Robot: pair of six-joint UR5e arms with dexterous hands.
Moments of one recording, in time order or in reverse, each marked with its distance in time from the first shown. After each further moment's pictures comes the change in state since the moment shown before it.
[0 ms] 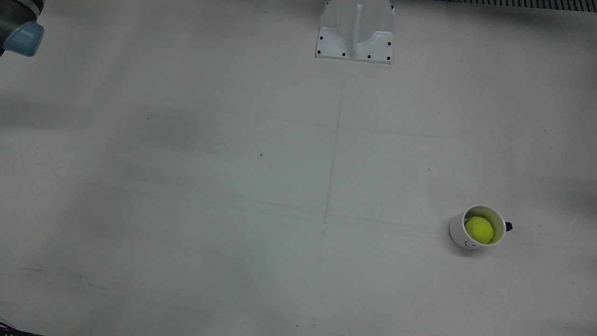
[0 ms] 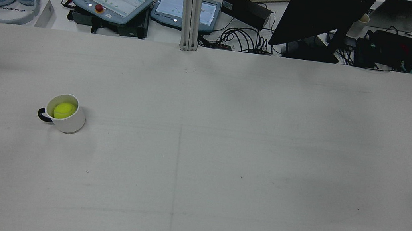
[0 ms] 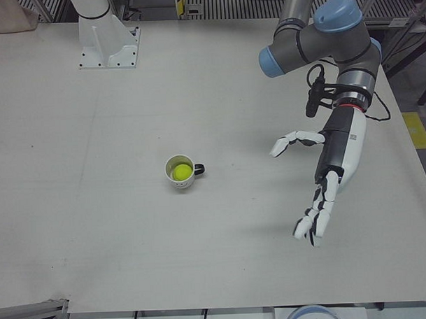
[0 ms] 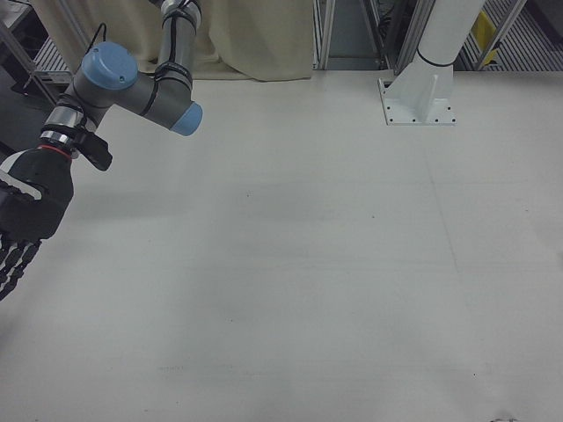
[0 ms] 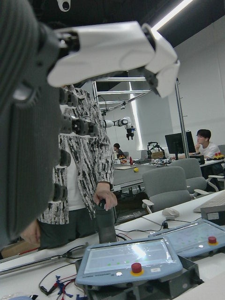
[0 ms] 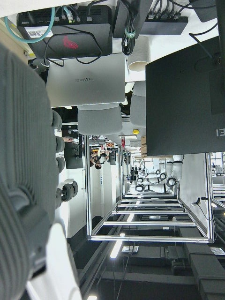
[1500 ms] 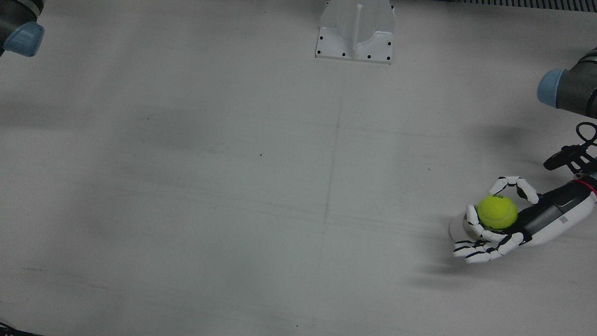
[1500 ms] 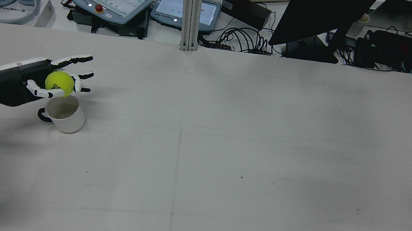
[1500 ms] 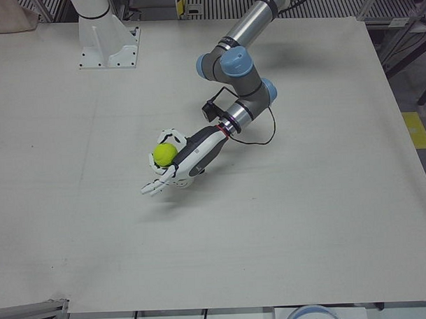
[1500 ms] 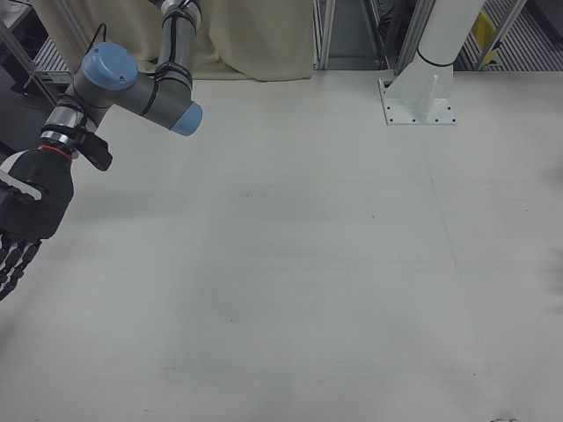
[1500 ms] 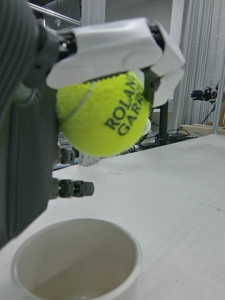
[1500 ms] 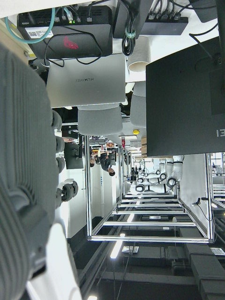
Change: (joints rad) left arm 0.532 -0.001 -0.042 -0.055 -0.040 -0.003; right arm 0.000 0.000 -0.001 0.000 0.000 0.000
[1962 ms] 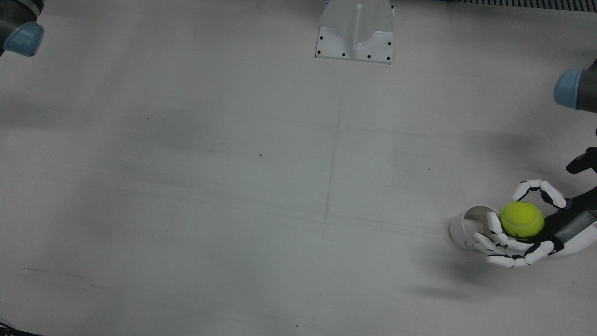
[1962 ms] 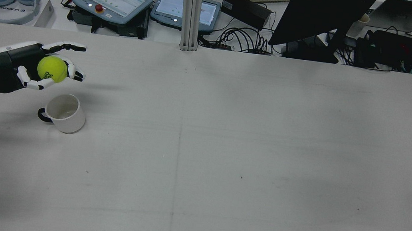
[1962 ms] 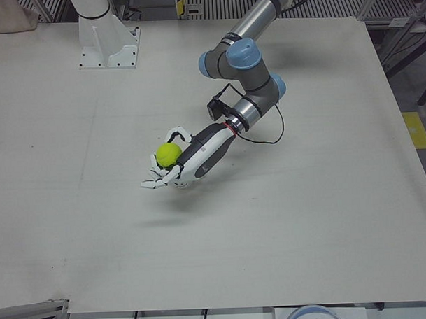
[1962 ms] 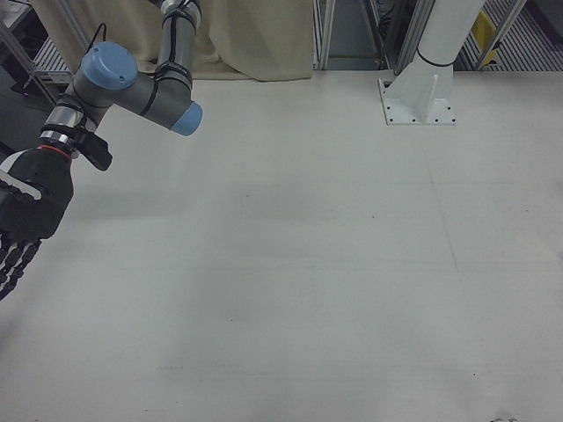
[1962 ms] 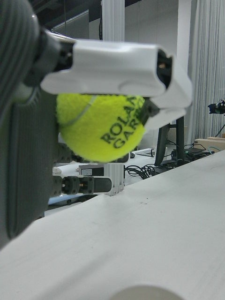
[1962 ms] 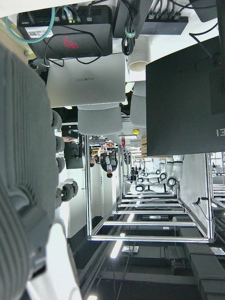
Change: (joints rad) left arm -0.060 -0.005 -0.033 0.022 0.018 0.003; right arm 0.000 0.000 0.000 0.000 0.000 0.000
